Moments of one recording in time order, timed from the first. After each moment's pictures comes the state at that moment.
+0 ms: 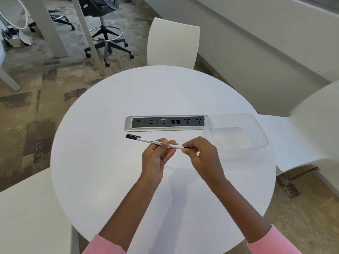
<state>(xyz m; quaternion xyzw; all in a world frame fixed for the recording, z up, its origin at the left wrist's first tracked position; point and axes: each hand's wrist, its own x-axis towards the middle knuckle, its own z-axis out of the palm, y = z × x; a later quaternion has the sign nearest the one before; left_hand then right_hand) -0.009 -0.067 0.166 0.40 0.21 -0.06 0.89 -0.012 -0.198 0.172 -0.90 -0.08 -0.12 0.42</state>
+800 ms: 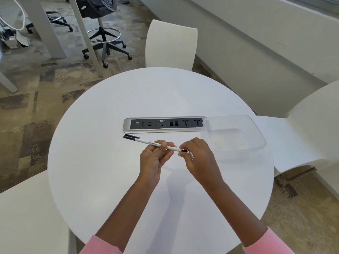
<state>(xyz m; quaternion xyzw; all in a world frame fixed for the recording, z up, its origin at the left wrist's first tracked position) -0.007 -0.065 0.165 0.43 0.19 -0.07 0.88 -0.011 -0.196 0.166 -0.93 -0.13 -0.16 0.29</state>
